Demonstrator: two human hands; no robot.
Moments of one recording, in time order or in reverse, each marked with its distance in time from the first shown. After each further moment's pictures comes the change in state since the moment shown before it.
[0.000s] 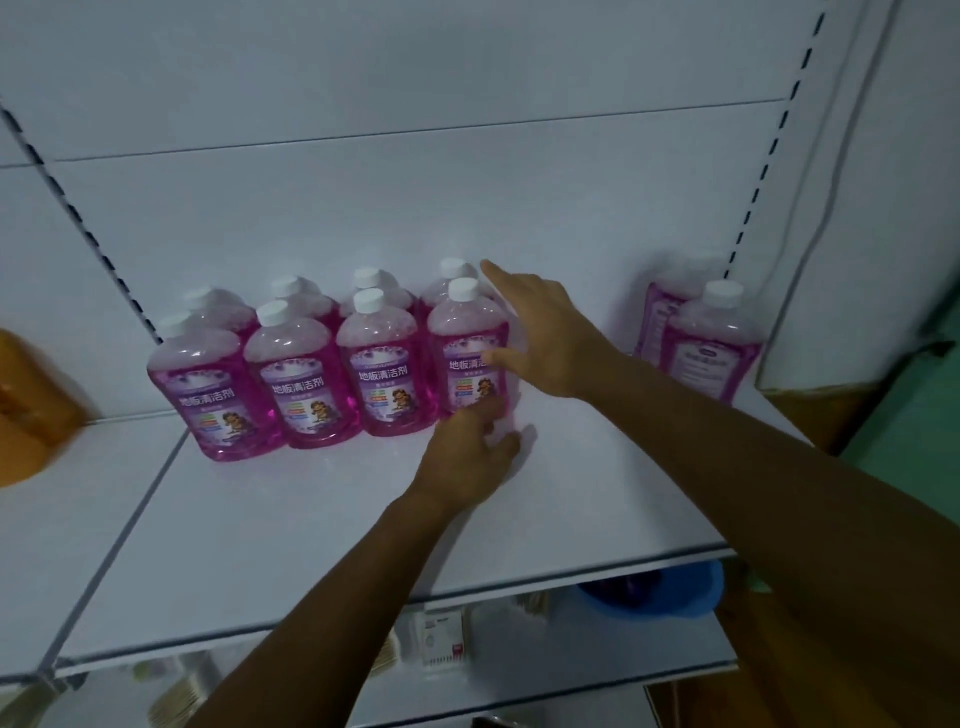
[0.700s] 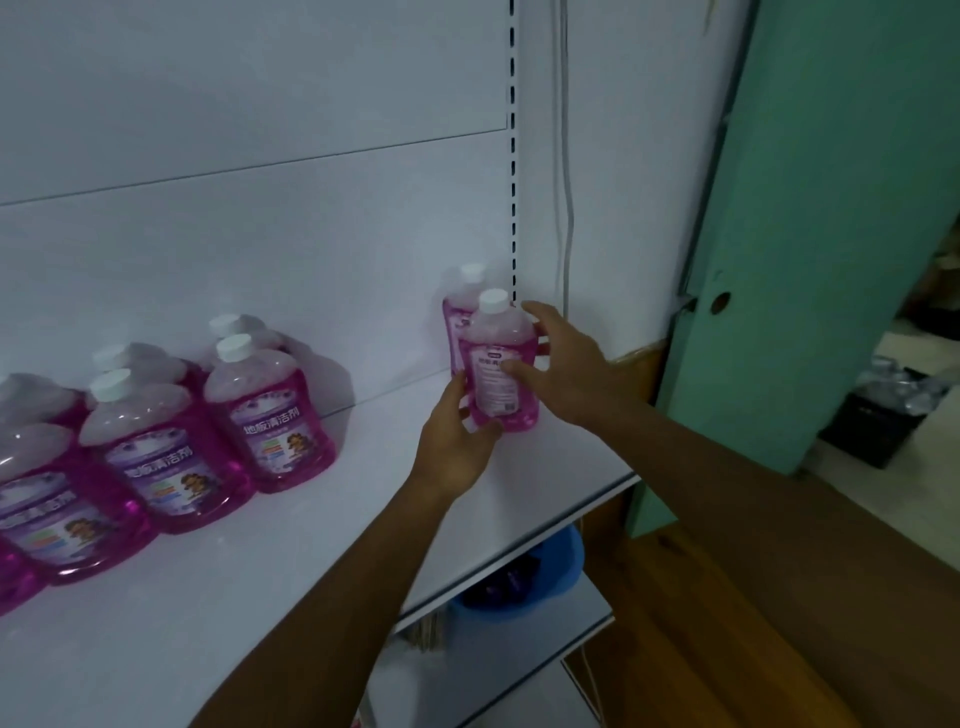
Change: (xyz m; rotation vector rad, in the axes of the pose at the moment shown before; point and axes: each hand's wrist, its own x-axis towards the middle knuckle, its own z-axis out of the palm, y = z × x) left_hand 0.049 0.093 0.122 -0.493 -0.187 0.073; right_hand -0.128 0.107 -0.073 0.181 0.348 0.491
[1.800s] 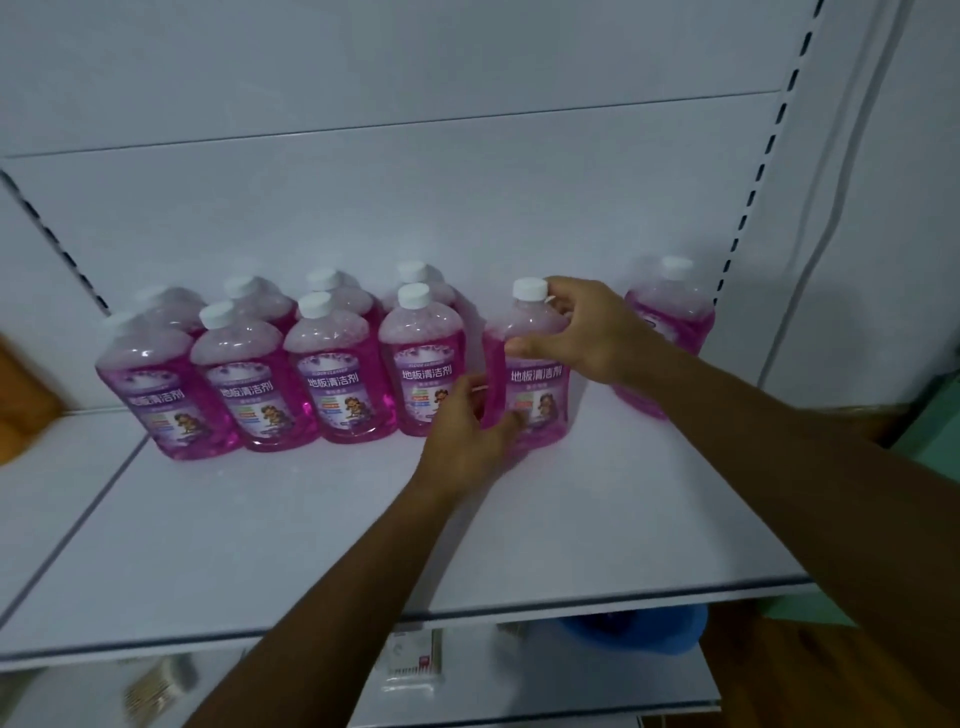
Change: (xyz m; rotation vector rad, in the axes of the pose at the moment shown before) left_hand -0.031 -0.015 -0.091 0.032 0.393 -0.091; right_hand 0.070 -0.073 0.071 0.308 -0.507 -0.204
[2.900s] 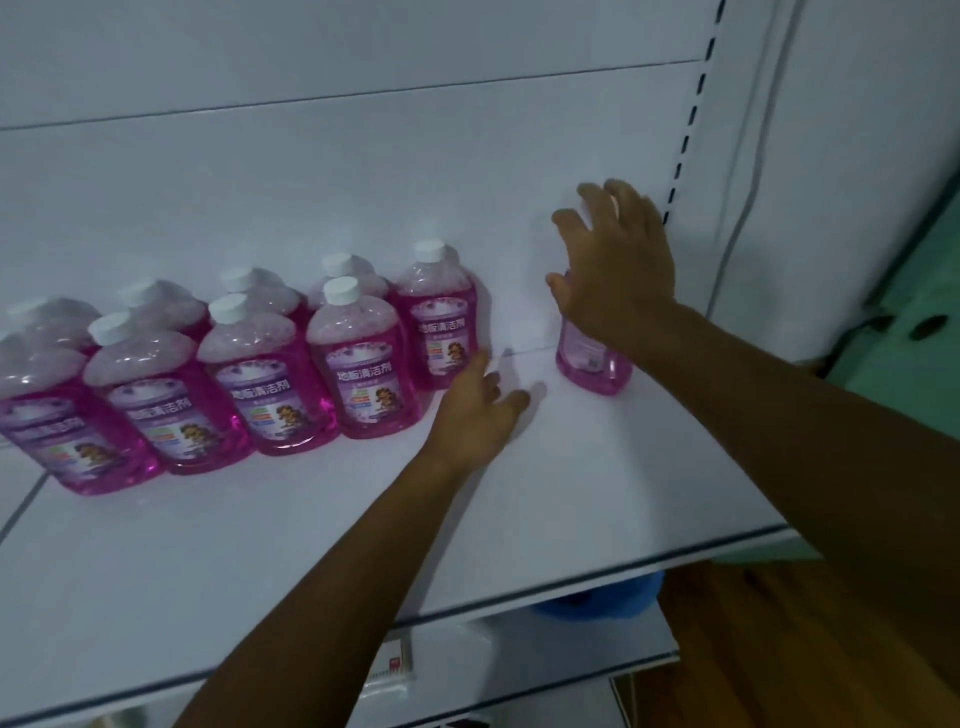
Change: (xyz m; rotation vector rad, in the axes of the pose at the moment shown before) left_hand 0.018 0.016 0.043 0.073 -0.188 -0.097; right_hand 0.006 0.025 -0.044 -1.185 0.465 -0.062
